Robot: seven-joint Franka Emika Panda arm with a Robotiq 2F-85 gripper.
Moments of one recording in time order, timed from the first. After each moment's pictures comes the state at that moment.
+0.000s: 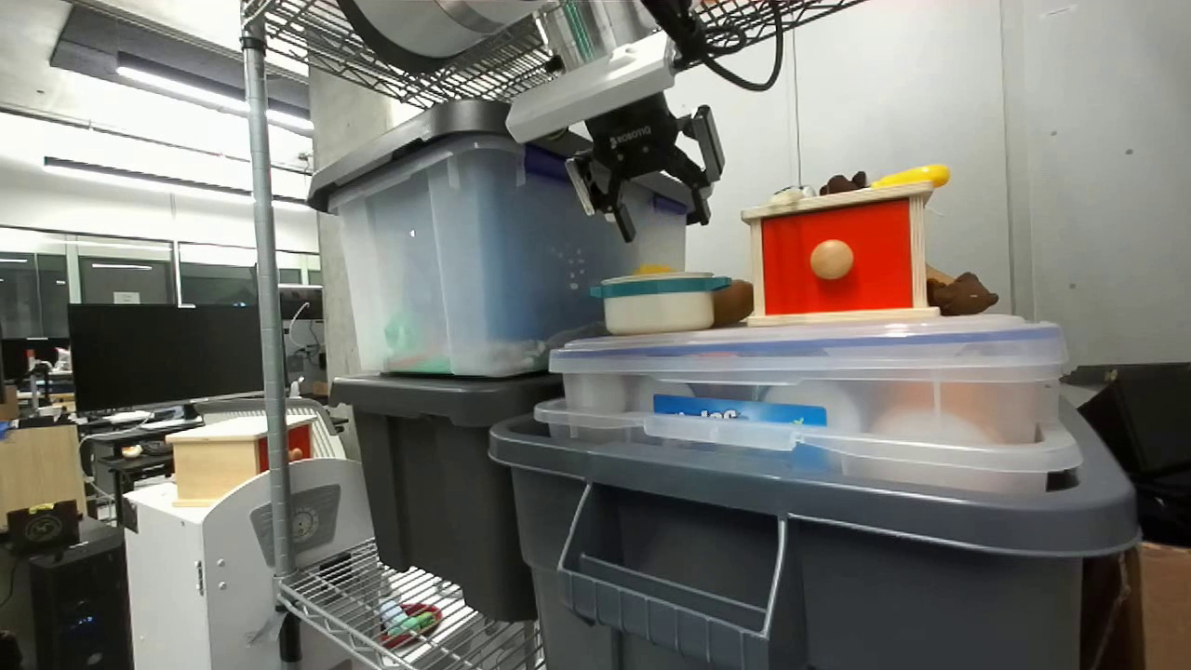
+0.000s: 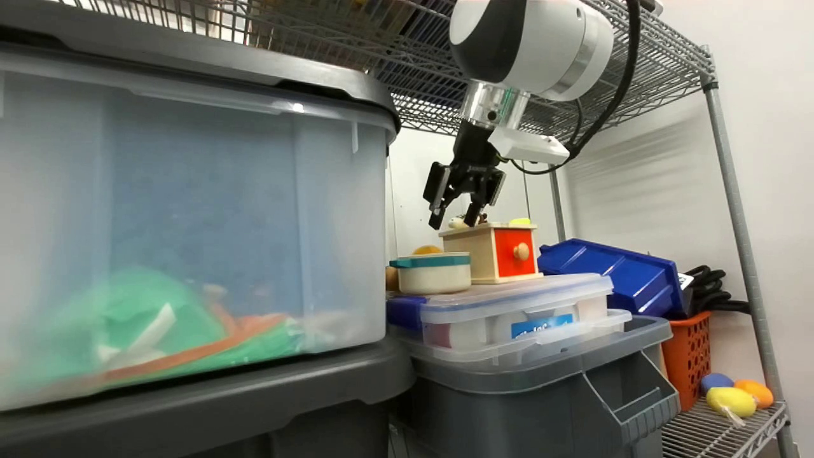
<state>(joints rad) 0.01 0.11 0.01 -1.97 0.08 2.76 -0.26</state>
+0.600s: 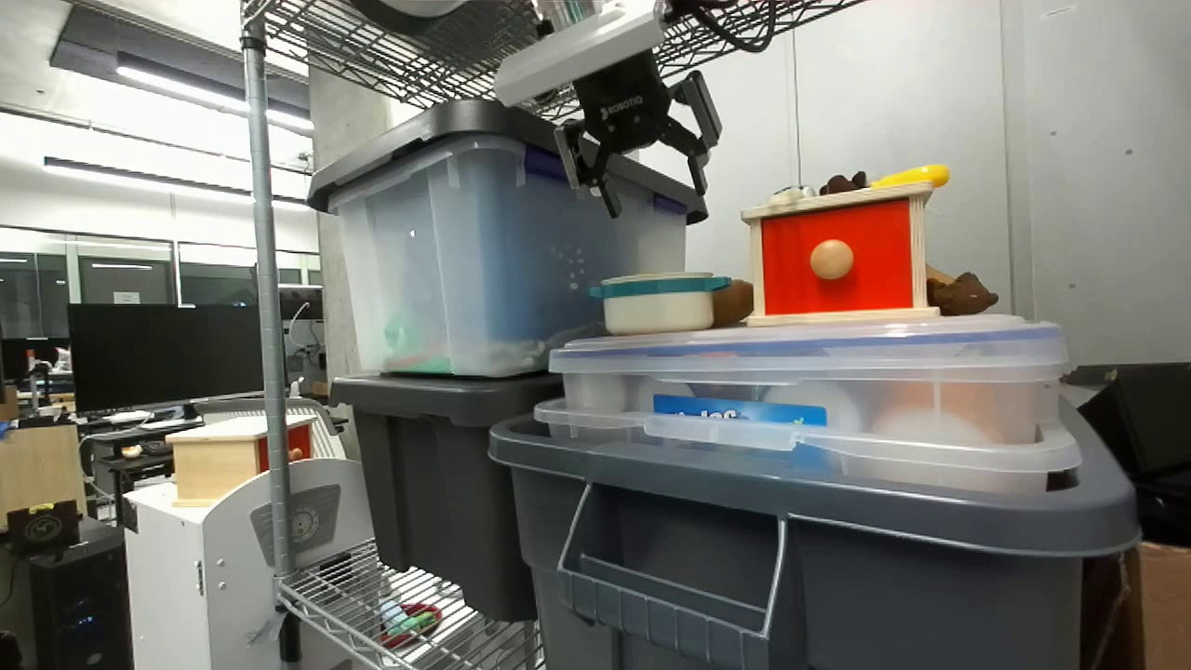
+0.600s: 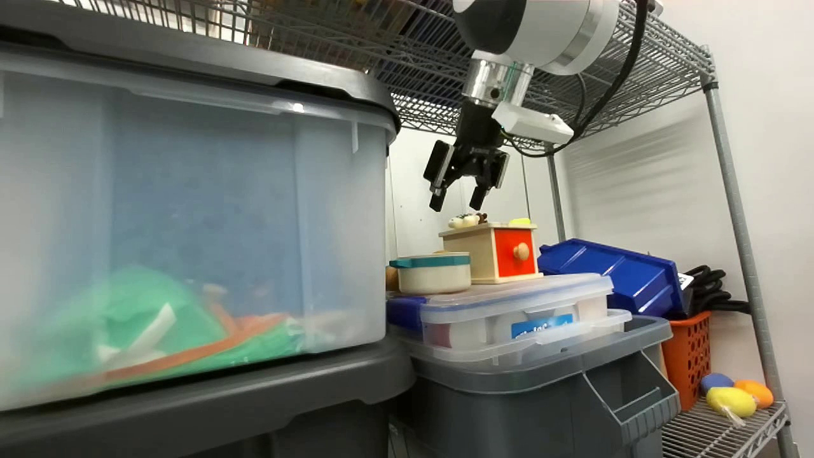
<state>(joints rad) 0.01 0.06 0.01 -1.97 0.07 2.68 -0.26</state>
